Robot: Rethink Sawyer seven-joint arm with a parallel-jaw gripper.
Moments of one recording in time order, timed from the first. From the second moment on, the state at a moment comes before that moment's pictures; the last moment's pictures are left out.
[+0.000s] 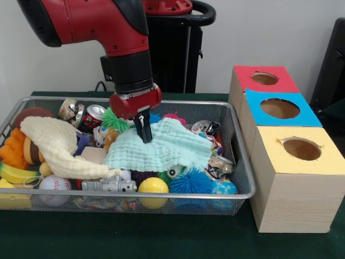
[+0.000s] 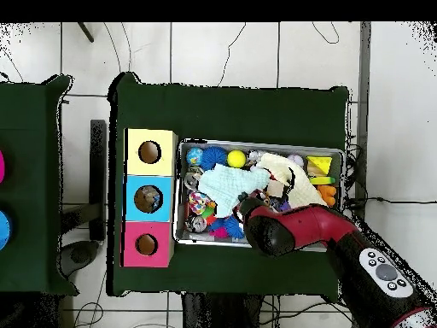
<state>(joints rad) -0.87 -0.54 0.59 1.87 -0.86 0.27 1.24</state>
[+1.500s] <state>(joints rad) -0.84 -0.54 0.59 1.82 -0.85 0.32 1.24</state>
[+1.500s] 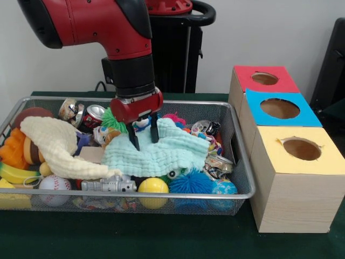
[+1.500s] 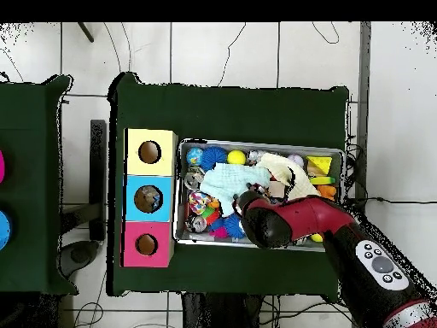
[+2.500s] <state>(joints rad) -0.84 -0.54 0.59 1.82 -0.84 0.33 1.24</state>
